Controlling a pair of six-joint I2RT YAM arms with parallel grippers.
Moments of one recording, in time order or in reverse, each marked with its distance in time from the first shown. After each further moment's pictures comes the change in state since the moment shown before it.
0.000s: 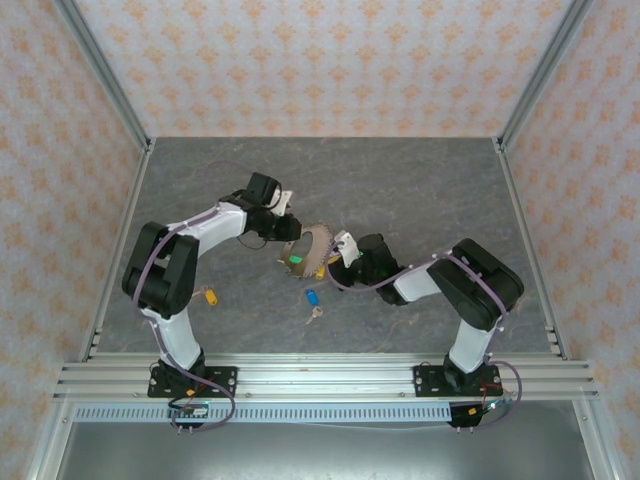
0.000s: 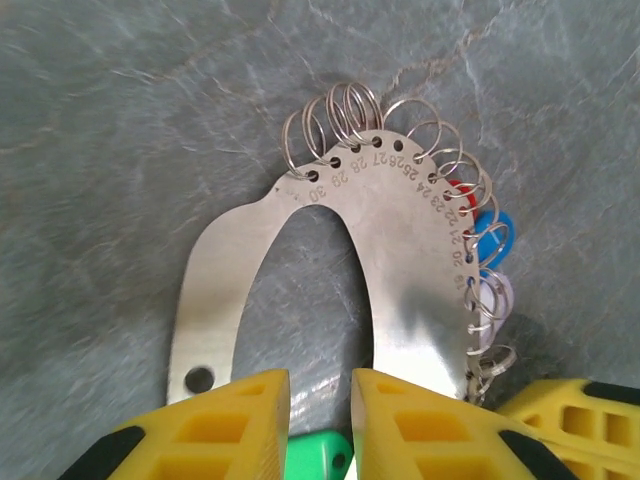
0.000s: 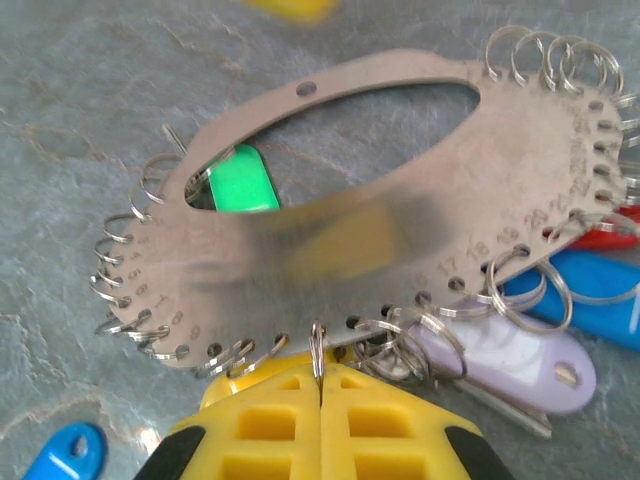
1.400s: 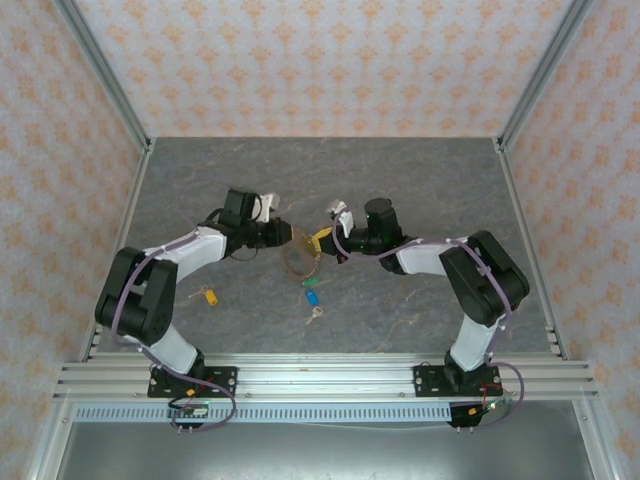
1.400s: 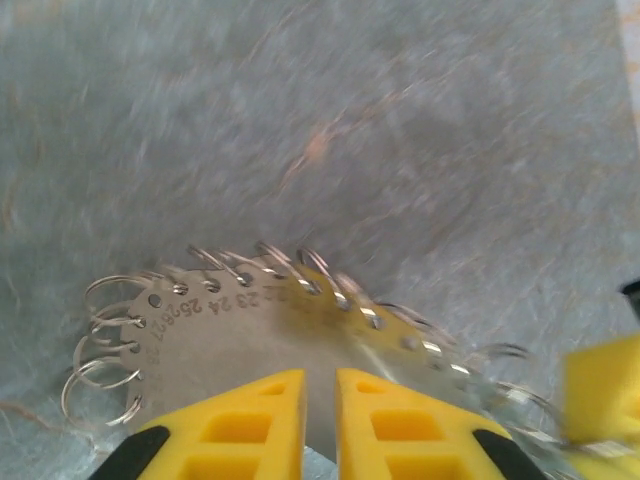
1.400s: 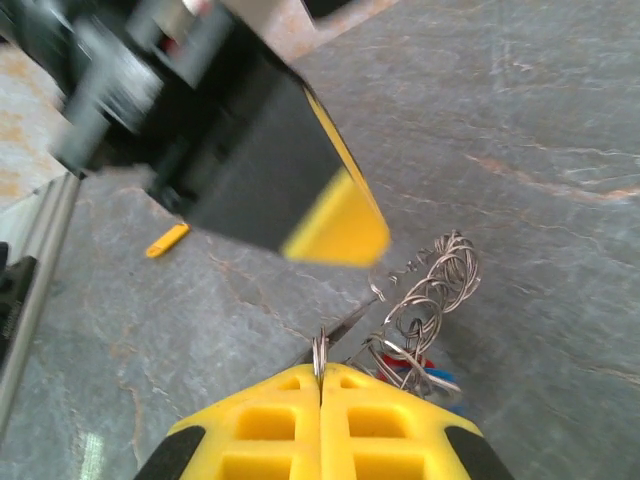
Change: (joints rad) left arm 0.062 -0.214 -0.321 0.340 0.096 -0.192; right arm -0.129 0.003 0.243 -0.105 -0.473 0.004
